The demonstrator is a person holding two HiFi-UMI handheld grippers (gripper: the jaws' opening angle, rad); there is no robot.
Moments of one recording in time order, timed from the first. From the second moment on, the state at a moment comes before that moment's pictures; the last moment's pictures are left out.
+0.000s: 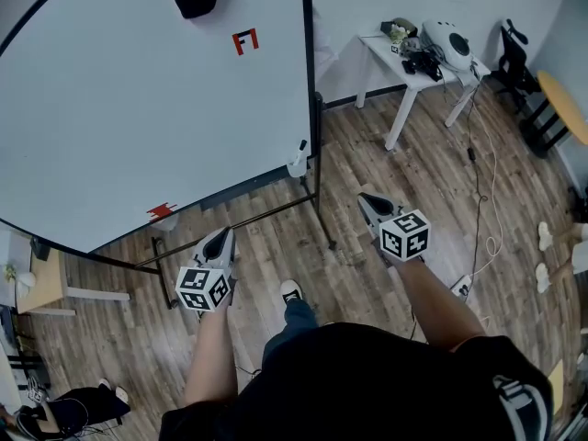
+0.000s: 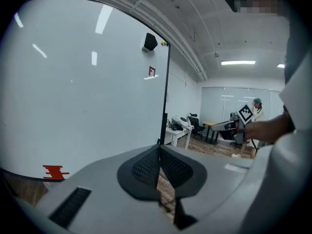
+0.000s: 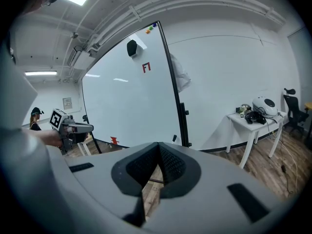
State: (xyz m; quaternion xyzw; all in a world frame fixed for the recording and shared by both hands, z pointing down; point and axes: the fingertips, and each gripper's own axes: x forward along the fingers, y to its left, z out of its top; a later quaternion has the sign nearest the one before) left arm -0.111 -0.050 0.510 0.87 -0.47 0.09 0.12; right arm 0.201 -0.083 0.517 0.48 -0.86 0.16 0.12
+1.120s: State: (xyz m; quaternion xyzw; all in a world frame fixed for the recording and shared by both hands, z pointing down) left arm -0.177 -0.222 0.516 0.91 -0.40 0.09 0.11; right arm 0.098 -0.248 0.508 0.50 -0.84 0.15 0.13
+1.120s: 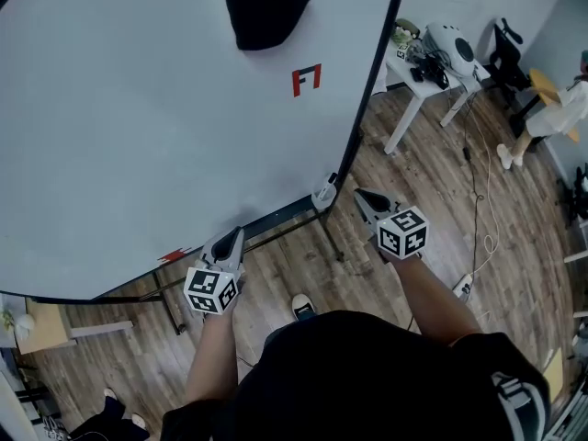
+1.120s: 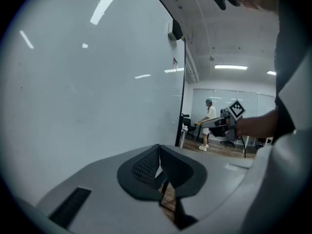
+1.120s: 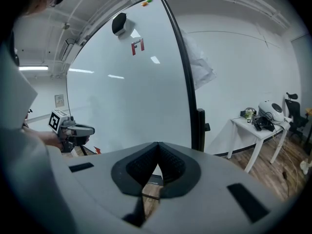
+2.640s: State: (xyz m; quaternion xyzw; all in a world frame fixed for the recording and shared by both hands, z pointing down) left arm -0.167 -0.256 0.530 0.89 -0.43 0.13 0.12; right arm 0.107 -0.322 0.583 0.44 -0.86 0.21 0.16
